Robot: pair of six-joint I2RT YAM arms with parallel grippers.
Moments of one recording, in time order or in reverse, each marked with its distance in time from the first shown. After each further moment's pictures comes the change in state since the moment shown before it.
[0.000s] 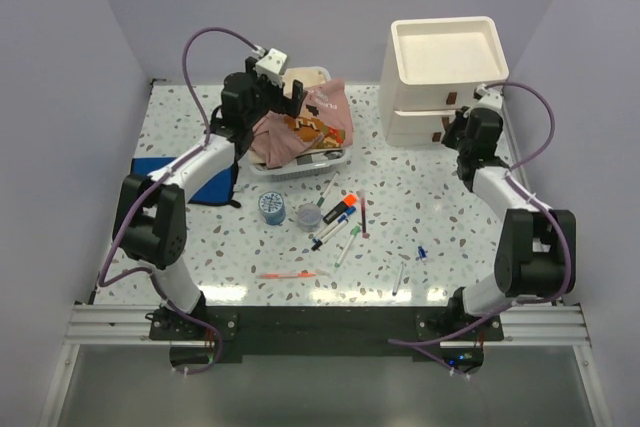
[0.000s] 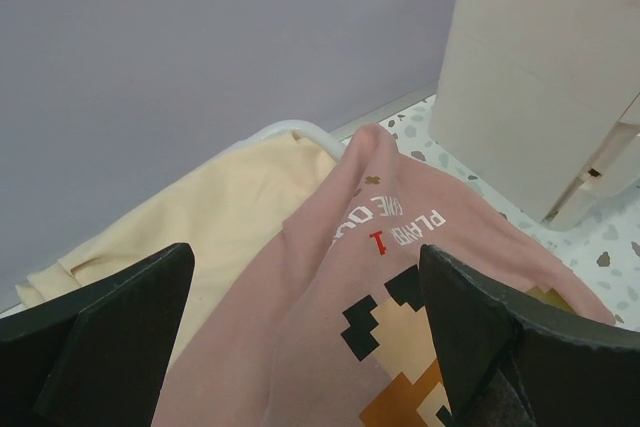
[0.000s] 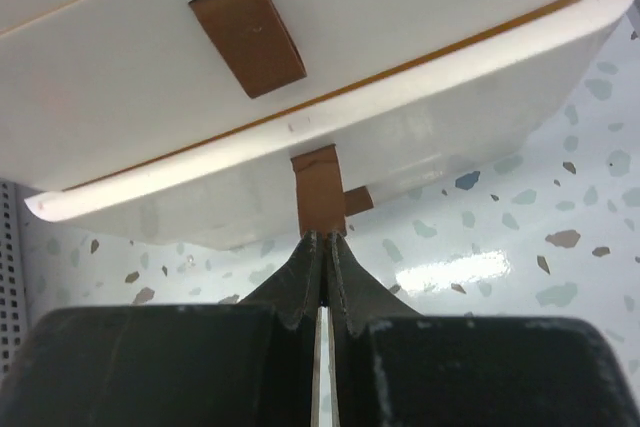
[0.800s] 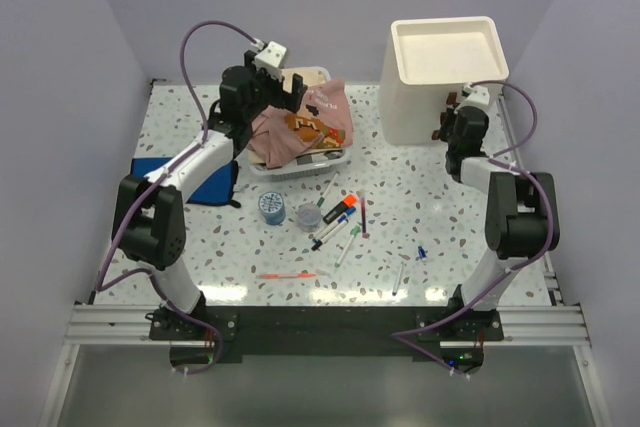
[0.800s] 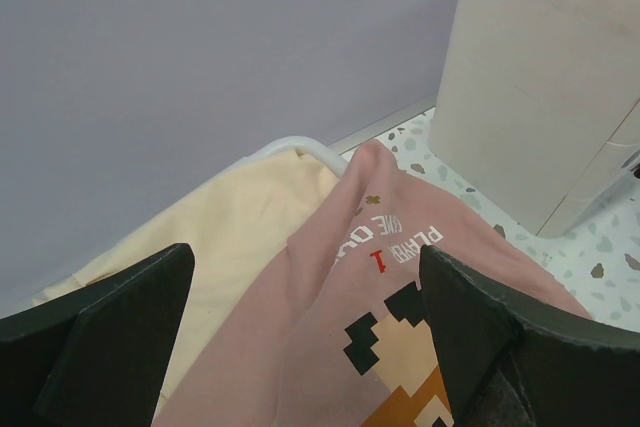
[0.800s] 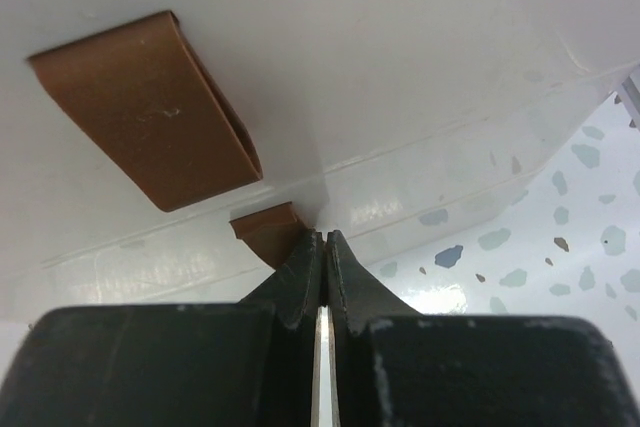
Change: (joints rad) left arm 0.000 -0.007 0.051 -0.056 0.003 -0.001; right arm 0.010 0.251 0.056 0.262 0.090 -0.106
